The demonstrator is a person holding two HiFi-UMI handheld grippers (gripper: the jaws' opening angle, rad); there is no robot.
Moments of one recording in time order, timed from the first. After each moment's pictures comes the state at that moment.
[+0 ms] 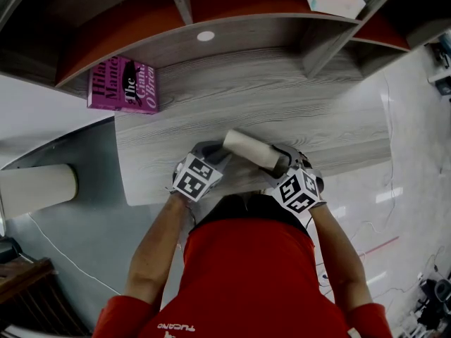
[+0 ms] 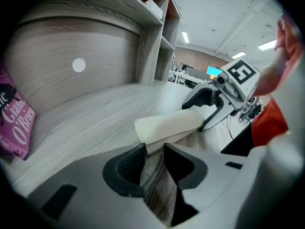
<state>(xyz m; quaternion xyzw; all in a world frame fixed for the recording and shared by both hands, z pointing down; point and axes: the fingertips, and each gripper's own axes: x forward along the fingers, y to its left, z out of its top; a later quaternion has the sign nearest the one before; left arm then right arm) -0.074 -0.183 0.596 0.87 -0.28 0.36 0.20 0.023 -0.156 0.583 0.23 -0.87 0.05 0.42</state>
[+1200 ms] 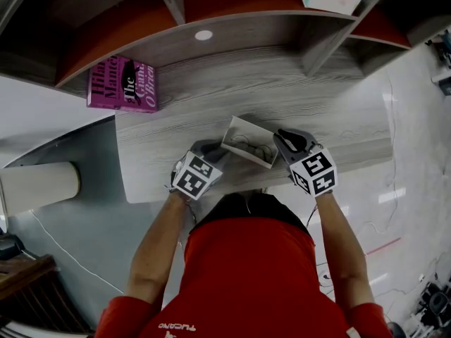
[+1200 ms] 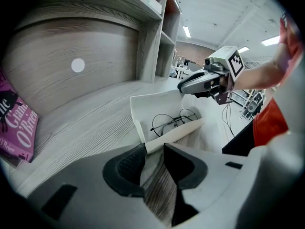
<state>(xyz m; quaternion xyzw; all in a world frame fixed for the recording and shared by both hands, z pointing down) -0.074 -0.183 0.597 0.85 -0.29 0.39 0.19 0.058 -0.223 0.540 0.34 -0.89 0.17 0.25</state>
